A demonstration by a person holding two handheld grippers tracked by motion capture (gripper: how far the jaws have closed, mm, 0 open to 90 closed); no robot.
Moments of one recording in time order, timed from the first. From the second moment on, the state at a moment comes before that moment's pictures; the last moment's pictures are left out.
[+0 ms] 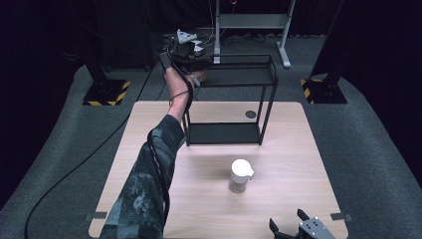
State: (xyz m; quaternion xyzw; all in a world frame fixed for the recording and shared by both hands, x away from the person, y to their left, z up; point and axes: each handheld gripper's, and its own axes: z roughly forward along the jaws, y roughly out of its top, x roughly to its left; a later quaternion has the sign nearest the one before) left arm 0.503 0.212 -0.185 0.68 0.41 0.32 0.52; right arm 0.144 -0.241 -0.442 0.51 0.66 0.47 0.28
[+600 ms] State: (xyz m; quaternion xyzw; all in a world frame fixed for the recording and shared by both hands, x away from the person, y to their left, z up) left arm 0.498 0.202 -0.168 0.71 0.40 0.33 0.48; right arm 0.143 -0.239 -0.441 0.51 0.66 0.47 0.29
